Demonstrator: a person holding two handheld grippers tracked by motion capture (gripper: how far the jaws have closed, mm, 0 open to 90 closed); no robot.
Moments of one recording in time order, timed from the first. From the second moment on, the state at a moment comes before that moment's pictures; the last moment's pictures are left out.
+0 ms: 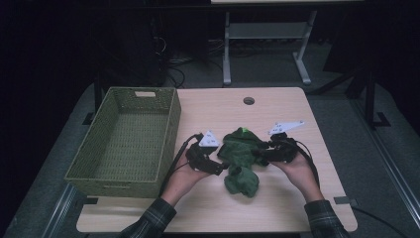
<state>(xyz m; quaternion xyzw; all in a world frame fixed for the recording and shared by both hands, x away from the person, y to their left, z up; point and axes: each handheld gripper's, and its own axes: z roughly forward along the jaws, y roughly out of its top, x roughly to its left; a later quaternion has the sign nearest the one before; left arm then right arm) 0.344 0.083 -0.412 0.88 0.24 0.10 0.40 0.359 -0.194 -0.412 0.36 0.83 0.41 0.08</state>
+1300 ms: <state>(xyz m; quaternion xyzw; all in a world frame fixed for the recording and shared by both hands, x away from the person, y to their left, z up) 0.465 0.046 -0.463 0.90 0.26 0.09 0.34 0.429 -0.202 -0.463 0.41 0.84 0.34 0.08</state>
